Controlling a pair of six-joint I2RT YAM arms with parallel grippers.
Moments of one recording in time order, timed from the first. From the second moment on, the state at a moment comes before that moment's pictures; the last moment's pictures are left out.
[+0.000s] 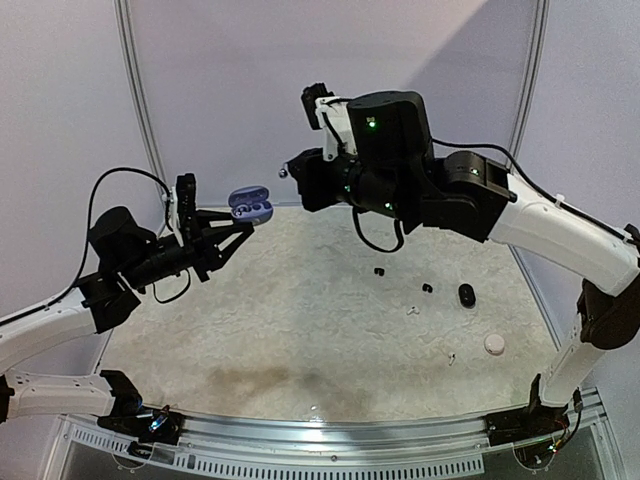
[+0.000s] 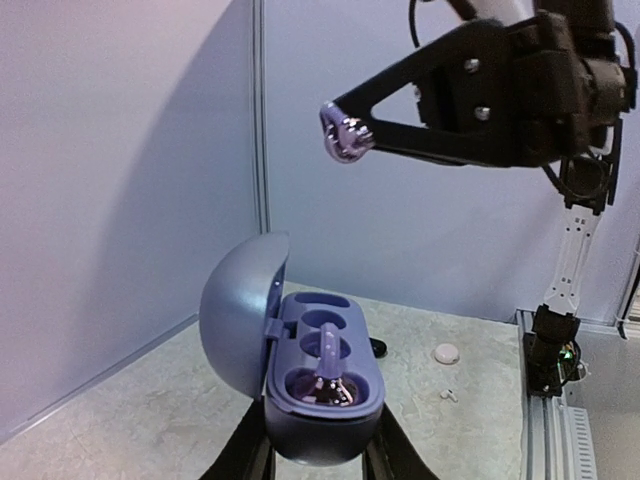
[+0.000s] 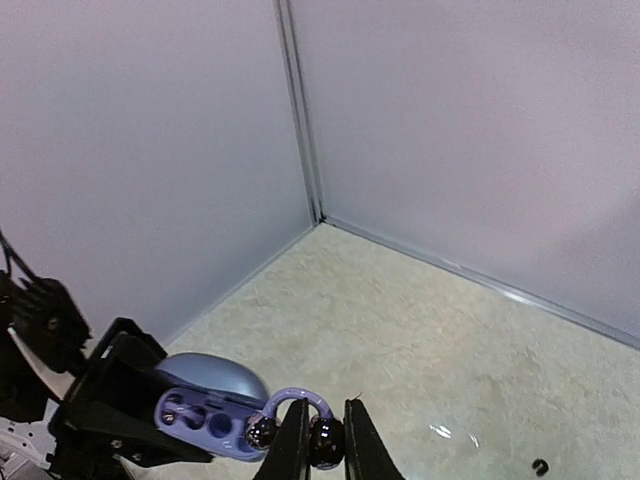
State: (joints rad) left arm -0.65 0.92 0.62 0.44 0.43 -0.07; right arm 1.20 1.72 1.92 -0.45 0.46 0.29
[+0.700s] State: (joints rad) left arm -0.66 0.90 0.66 0.45 0.40 -0.06; right arm 1.31 1.83 1.92 -0.13 0.59 -0.06
